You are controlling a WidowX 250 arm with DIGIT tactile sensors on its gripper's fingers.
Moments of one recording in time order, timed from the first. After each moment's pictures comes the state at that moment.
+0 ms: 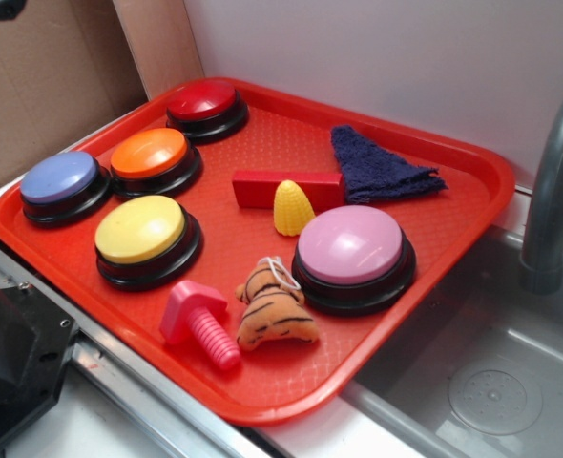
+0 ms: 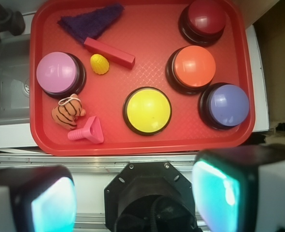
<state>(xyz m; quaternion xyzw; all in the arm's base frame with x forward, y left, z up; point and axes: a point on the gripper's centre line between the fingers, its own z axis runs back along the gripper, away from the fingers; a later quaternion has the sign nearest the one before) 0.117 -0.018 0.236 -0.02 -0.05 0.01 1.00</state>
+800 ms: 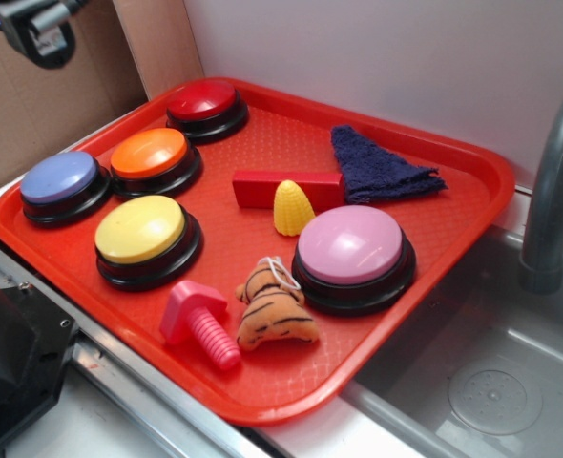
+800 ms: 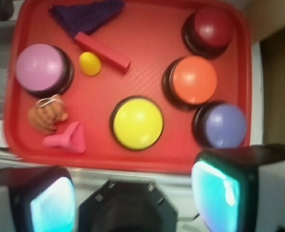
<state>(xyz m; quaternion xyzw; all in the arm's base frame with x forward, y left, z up) 0.149 -0.007 0.200 0.03 -0.06 -0.06 1.00</state>
